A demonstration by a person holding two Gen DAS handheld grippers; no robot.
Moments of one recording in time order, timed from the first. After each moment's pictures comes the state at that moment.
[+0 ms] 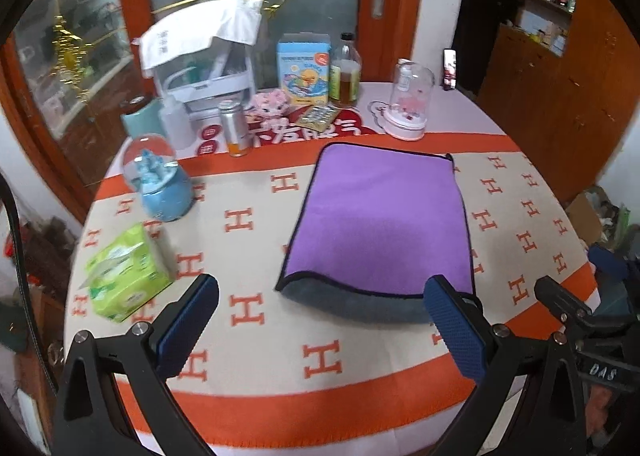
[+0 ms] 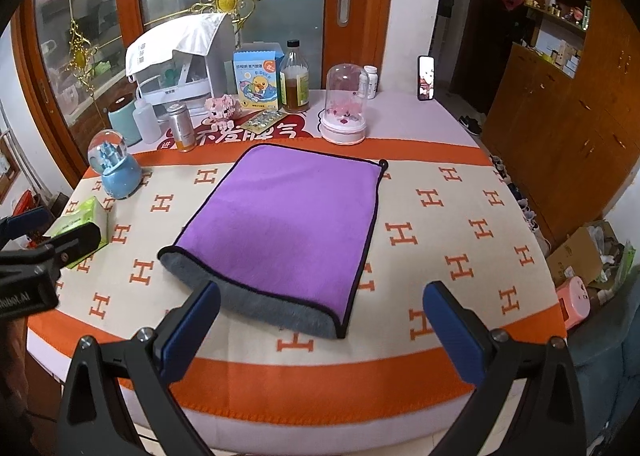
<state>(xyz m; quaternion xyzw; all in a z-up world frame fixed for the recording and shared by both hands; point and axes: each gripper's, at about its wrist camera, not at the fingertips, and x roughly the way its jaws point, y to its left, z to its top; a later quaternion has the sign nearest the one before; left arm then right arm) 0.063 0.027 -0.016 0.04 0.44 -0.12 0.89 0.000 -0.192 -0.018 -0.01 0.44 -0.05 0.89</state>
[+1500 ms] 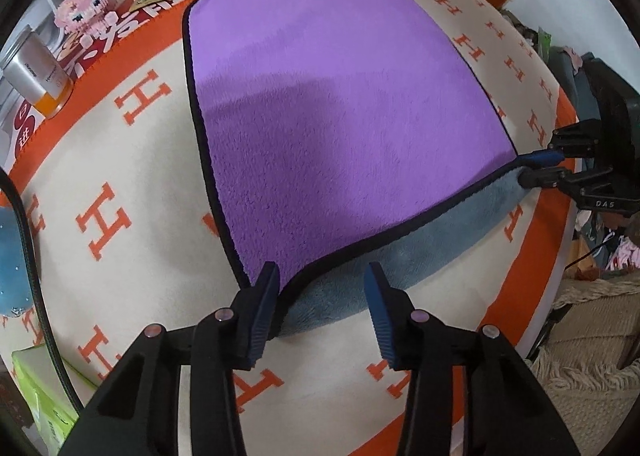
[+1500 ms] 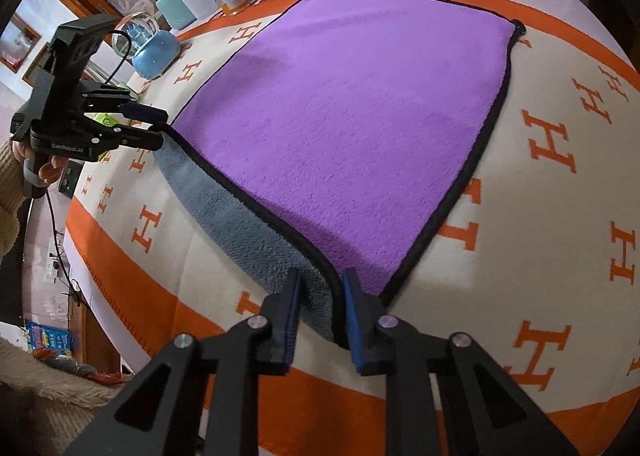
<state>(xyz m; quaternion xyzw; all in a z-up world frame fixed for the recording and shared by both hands) 0.193 0.009 -0.192 0.19 0.61 -0.36 0.68 0.068 -0.241 -0.191 0.04 0.60 0.19 0.78</state>
